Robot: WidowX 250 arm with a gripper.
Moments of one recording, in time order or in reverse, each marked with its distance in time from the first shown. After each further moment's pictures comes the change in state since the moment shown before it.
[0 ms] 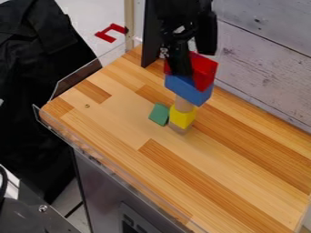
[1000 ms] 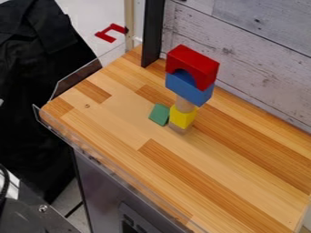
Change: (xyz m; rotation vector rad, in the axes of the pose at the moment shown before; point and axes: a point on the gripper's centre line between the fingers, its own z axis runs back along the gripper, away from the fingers) arm -0.026 -0.014 0.093 0.040 -0.122 -0.405
